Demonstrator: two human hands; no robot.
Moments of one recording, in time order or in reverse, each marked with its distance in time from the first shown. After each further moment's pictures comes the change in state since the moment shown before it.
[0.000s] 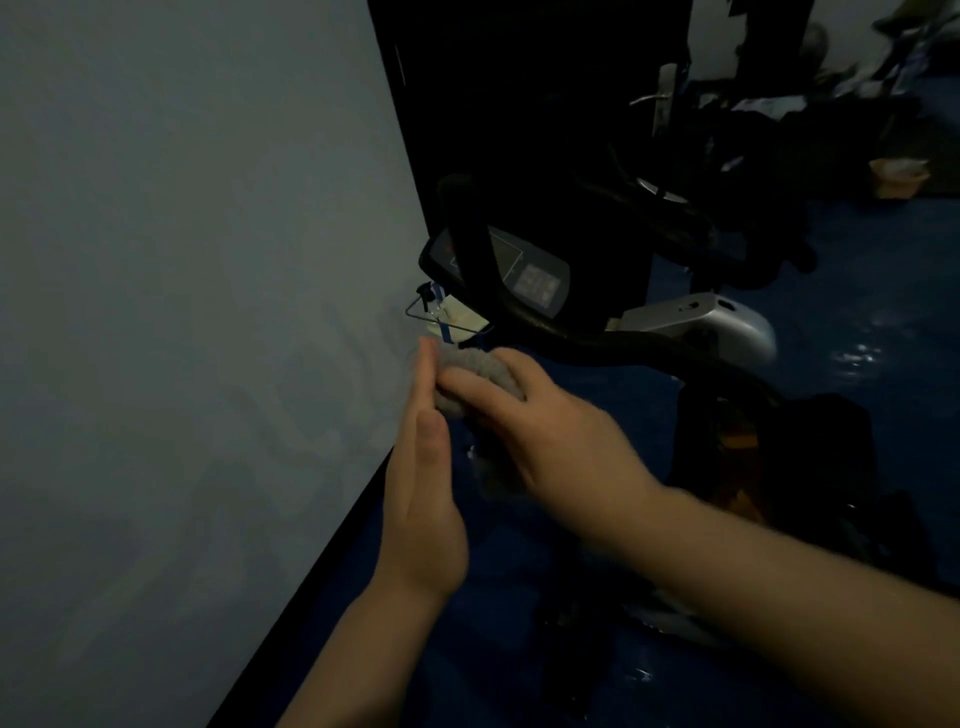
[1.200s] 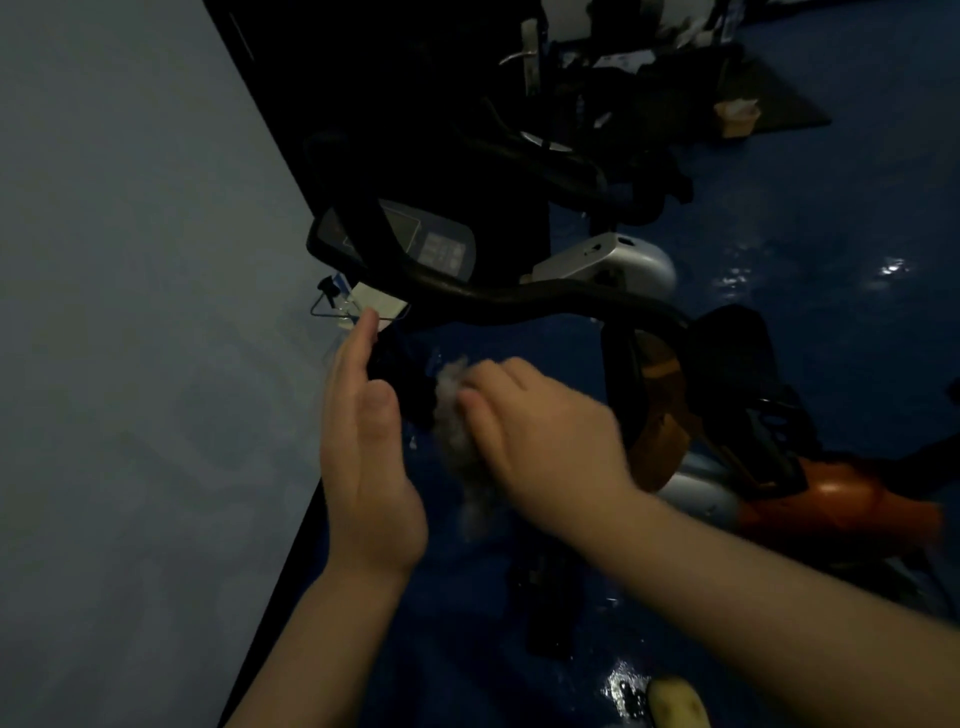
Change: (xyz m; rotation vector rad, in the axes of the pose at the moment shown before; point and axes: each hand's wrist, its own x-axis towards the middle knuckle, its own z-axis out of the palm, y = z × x) left_hand 0.015 -0.013 0.001 0.146 -0.033 0.155; right_hand -0.029 -0.012 0.007 -0.113 0.156 0.525
